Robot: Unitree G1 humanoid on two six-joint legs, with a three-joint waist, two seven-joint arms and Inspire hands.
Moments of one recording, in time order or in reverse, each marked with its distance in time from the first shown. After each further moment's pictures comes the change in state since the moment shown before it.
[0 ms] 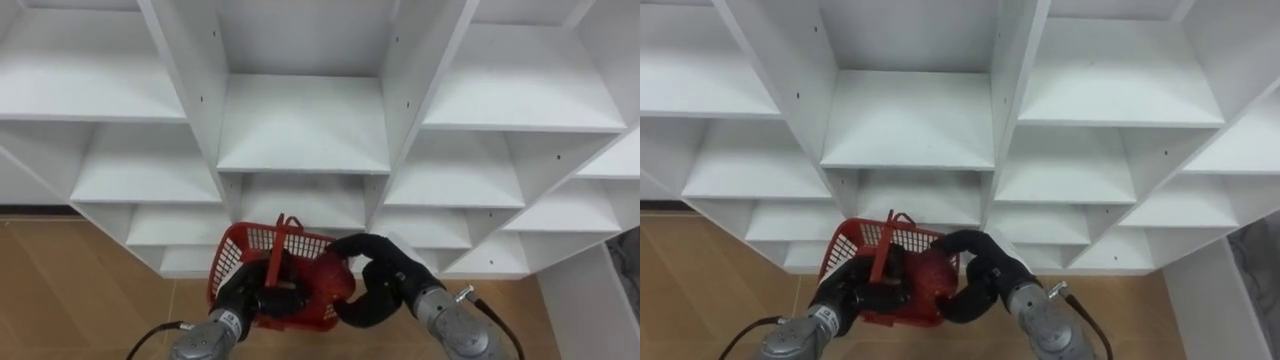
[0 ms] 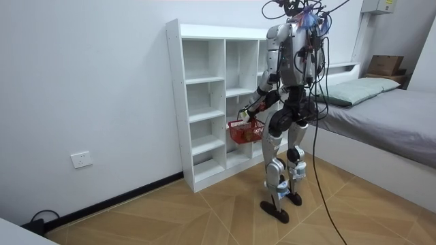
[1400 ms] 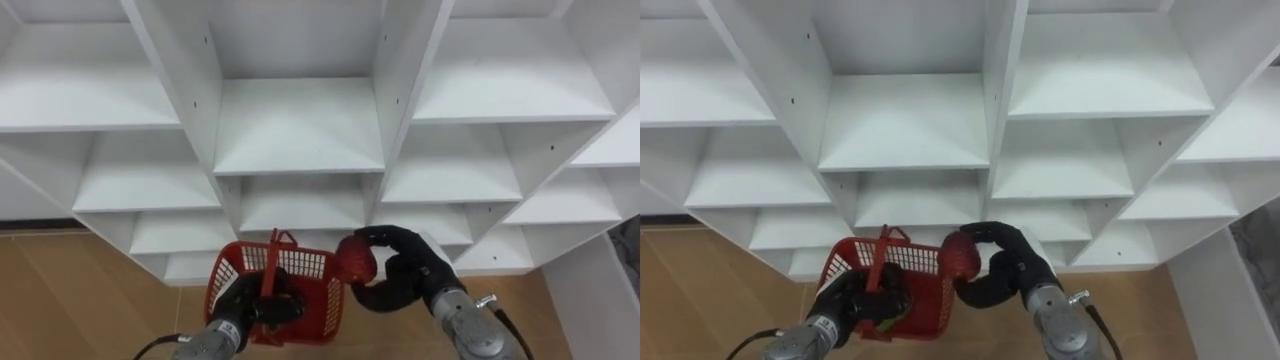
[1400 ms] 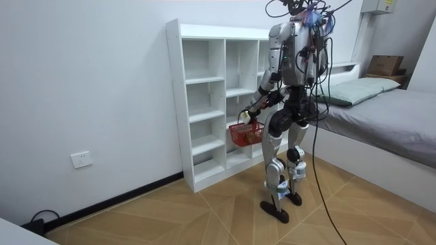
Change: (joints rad) left arm 0.008 -0.012 0.025 0.039 -0.004 0.013 0.031; right arm 0.010 -0.029 -0.027 0.005 0.178 -0.001 -0.122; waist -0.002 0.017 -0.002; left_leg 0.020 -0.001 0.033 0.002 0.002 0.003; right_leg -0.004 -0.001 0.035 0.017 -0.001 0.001
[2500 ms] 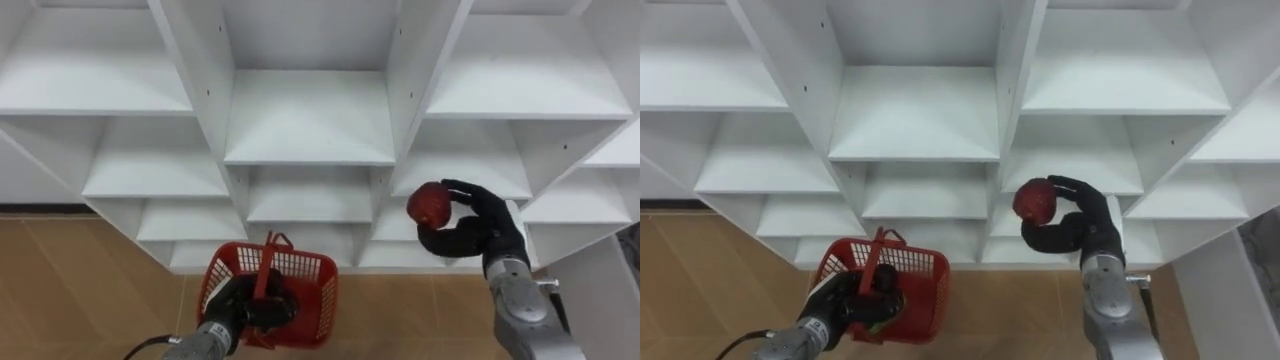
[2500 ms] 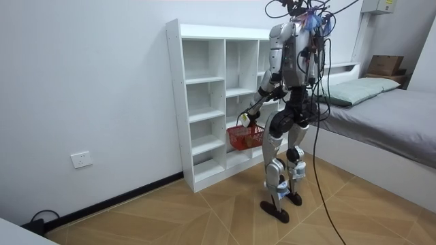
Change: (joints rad) left arm 0.006 0.038 -0.009 0.008 -0.003 0.003 -0.017; right arm -0.092 -0.039 -0.176 0.089 0.171 -0.014 -0.217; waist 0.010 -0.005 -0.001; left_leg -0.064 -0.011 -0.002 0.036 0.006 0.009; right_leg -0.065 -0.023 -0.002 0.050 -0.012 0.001
